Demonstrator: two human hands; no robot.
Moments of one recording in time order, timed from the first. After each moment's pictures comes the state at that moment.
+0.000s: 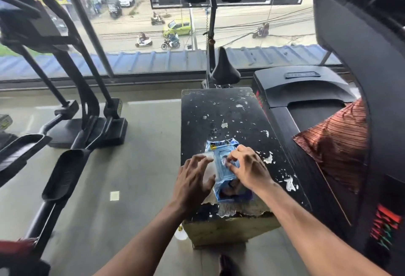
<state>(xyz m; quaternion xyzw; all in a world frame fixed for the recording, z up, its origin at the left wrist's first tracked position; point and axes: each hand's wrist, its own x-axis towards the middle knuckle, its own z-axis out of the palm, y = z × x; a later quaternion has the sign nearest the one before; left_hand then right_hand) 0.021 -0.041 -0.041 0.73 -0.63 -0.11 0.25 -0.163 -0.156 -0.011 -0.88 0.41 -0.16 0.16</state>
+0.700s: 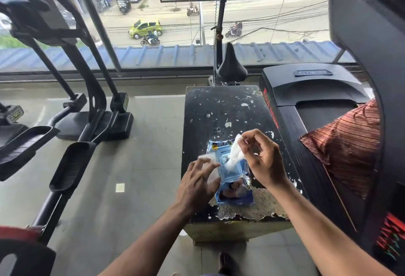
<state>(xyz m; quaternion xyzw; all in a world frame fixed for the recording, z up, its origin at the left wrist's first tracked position) 0.008 -0.044 -0.040 0.72 -0.62 -0.15 0.25 -0.167 -0.155 0.054 -0.77 0.33 -0.43 0.32</state>
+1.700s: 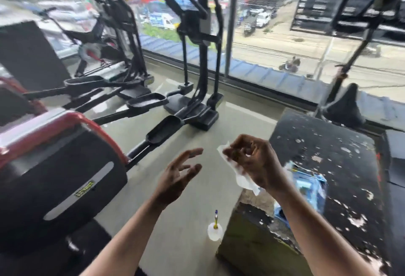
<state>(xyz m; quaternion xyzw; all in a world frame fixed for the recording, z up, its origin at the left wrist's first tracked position) 0.075 0.153 0.040 0.74 -0.32 -0.17 0.57 -0.039 -0.057 0.110 -0.80 0.10 -0.19 0.57</state>
